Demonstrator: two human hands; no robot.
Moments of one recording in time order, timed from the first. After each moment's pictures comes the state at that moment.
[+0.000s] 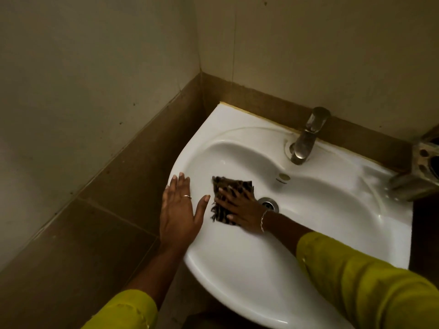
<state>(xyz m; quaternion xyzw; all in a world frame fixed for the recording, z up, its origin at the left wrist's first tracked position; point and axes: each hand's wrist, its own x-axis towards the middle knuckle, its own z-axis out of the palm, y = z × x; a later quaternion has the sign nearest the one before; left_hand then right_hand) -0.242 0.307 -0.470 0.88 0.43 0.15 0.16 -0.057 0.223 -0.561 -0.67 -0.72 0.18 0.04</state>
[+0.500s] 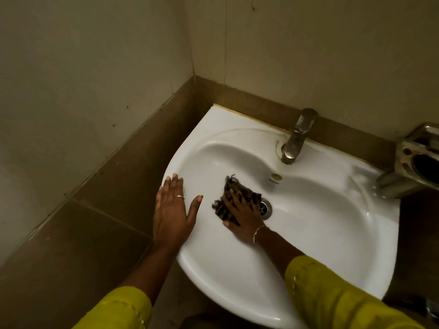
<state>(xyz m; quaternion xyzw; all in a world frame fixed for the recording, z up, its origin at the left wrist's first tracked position) -0.241 0.307 -0.470 0.88 0.43 0.15 0.16 -0.082 0.202 -0.563 -0.80 -0.56 0.22 0.07</state>
